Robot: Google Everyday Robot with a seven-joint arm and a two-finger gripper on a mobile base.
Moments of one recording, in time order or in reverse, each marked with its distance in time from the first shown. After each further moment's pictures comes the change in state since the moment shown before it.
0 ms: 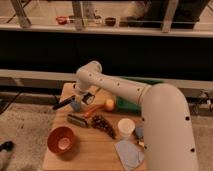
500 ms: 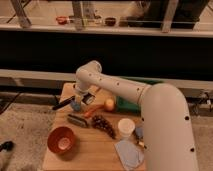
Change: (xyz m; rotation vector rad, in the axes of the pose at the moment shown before) arm -0.001 0.002 -0.002 -0.011 0.003 -0.007
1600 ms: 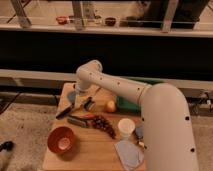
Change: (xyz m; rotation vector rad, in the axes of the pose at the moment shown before) arm 0.001 -0.002 -0.002 -0.005 -0.002 0.005
